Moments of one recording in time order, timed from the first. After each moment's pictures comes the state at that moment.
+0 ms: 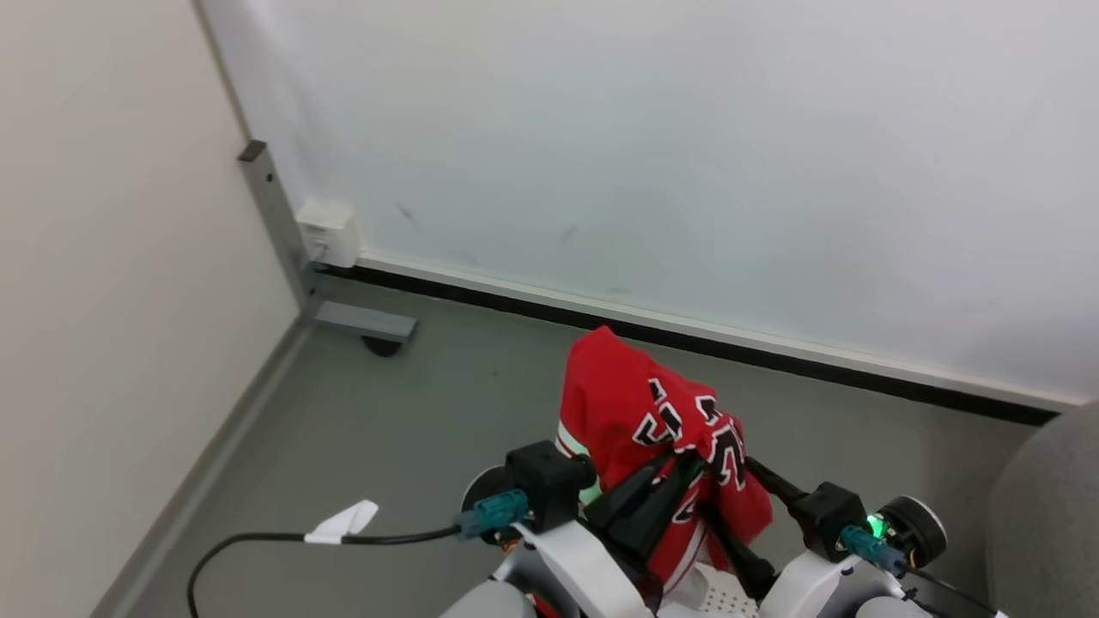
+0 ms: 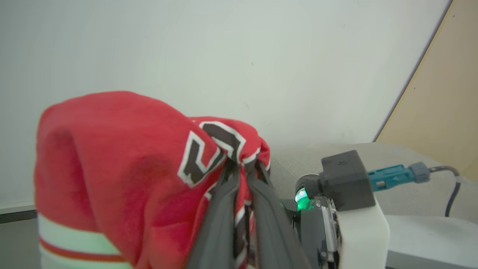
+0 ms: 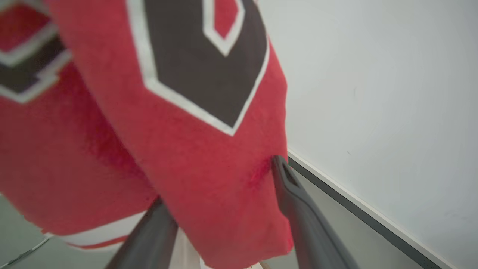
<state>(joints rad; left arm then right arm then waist) -0.43 0.07 -0.77 0.22 -0.54 -0.08 -0.13 -0.40 -0.15 0.61 0.63 0.33 0.13 -0.19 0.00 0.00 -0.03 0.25</state>
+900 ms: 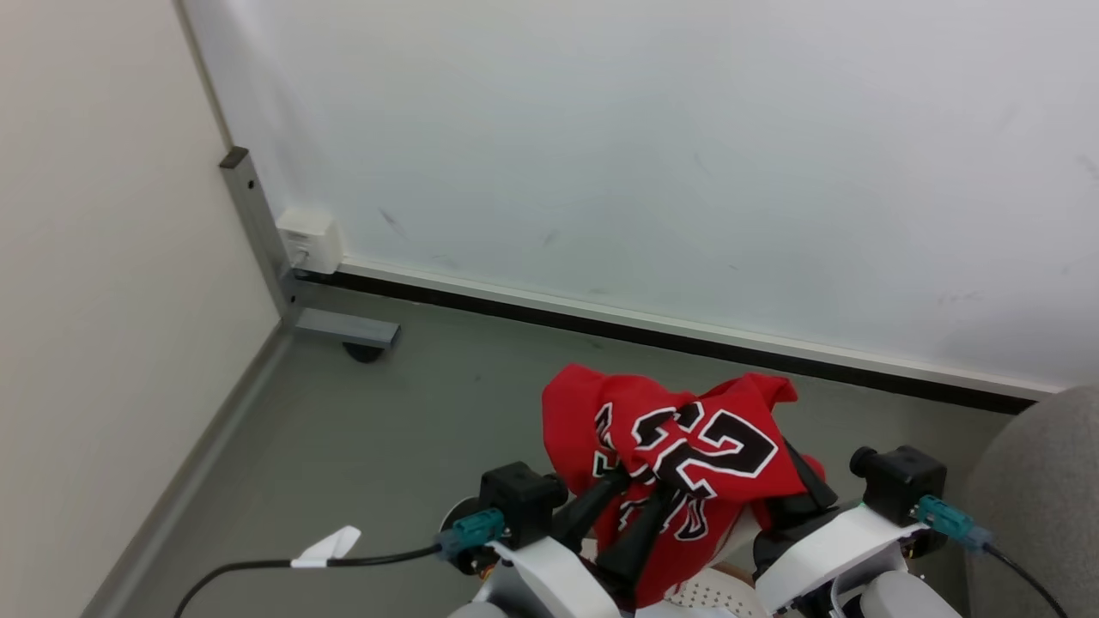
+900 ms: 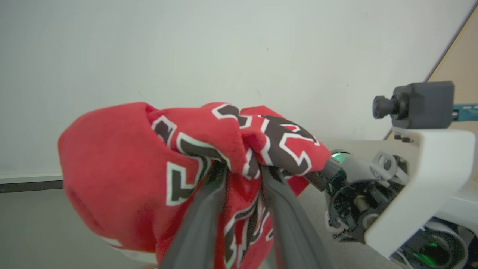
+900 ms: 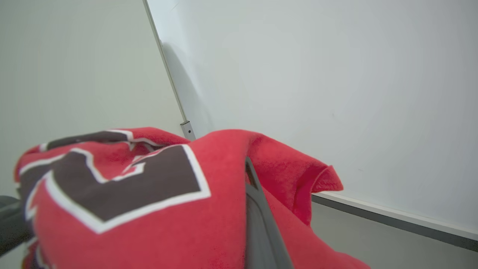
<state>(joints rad) -0.39 0.09 -0.78 0.27 -0.58 -0.05 -0.16 -0.38 -0.12 0.52 0.50 0.60 0.13 -0.26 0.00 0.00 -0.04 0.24</state>
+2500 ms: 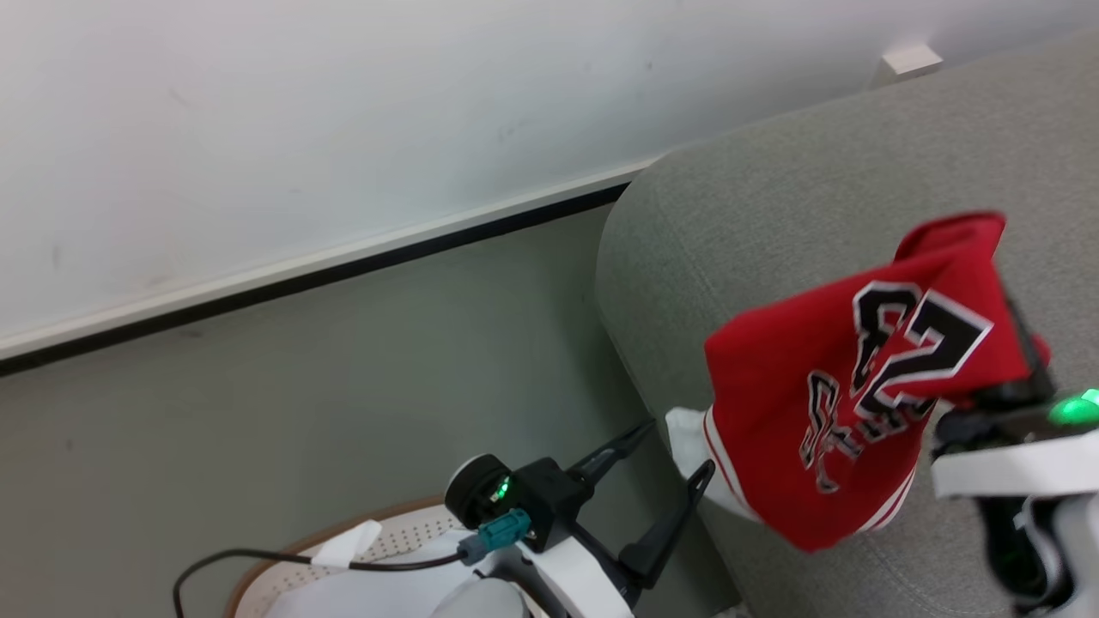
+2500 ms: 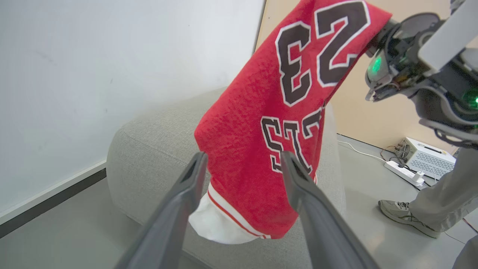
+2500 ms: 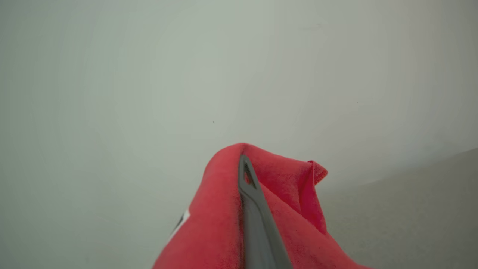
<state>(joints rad) -0.46 0.09 -0.81 0.34 -0.40 -0.10 -0.26 -0.32 -0.22 0.17 0.12 0.66 0.13 -0.26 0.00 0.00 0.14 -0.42</state>
